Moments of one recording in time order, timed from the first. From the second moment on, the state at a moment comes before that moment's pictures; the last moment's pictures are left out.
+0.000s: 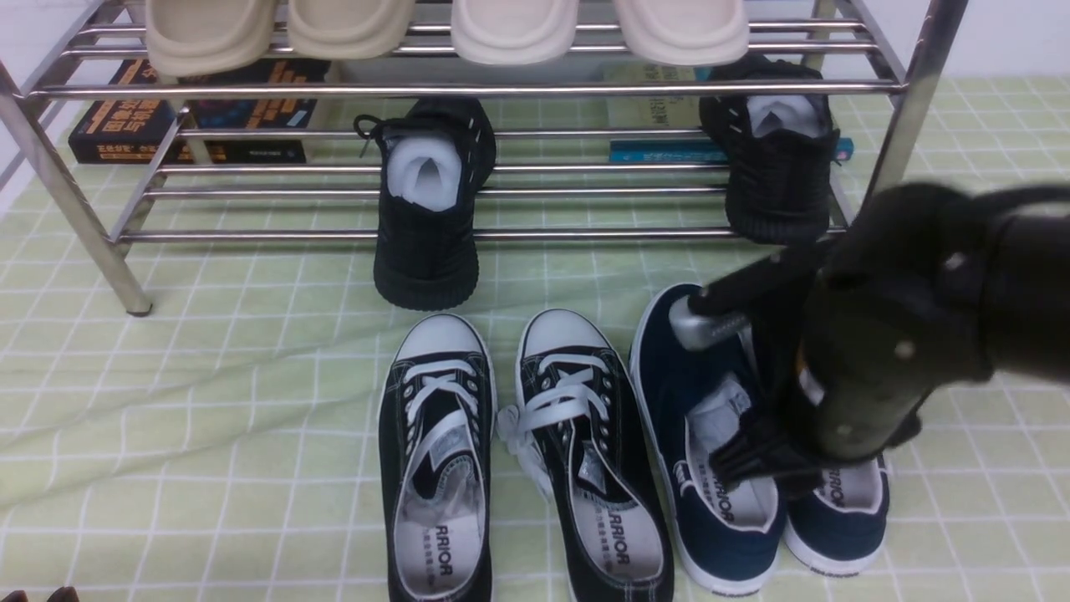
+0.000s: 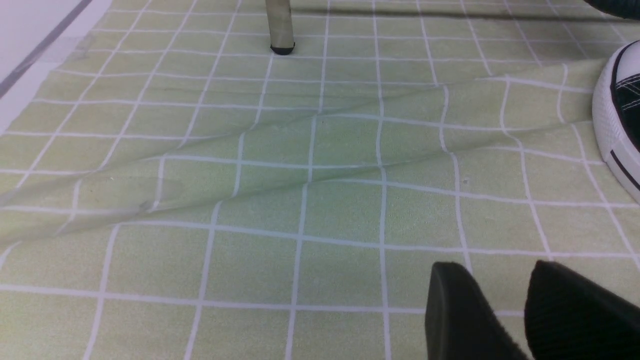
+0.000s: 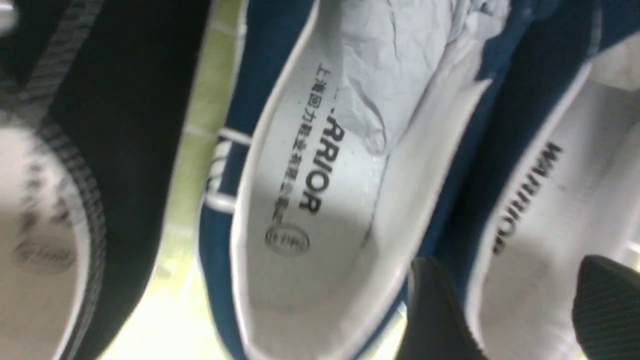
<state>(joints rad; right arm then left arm) 0.74 1.59 -1.14 -0.26 1.03 0.52 -0.05 -0.01 0.02 0.16 0.39 -0.16</state>
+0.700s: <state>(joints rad) 0.74 0.71 -1.09 -0.23 1.10 0.33 -0.05 -0.01 0.02 0.16 0.39 -0.16</state>
